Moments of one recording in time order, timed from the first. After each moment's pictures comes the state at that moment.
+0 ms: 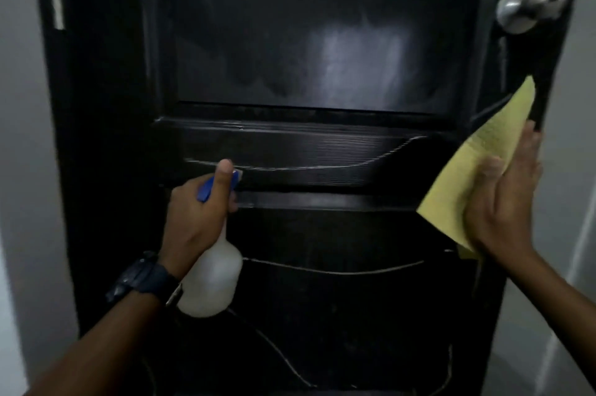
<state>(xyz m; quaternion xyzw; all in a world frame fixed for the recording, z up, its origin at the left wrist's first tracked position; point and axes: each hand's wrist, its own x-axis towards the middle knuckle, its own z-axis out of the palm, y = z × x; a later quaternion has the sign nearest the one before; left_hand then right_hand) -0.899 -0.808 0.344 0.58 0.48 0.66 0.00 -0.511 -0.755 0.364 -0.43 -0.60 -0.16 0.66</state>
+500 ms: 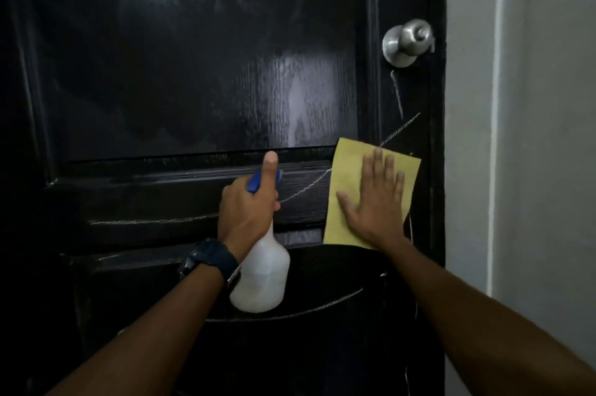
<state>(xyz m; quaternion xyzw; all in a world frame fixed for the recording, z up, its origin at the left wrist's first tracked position) -0.721 -0.738 0.415 0.63 0.44 0.64 0.06 -0.482 -0.638 0.367 -0.56 -0.66 -0.26 0.44</state>
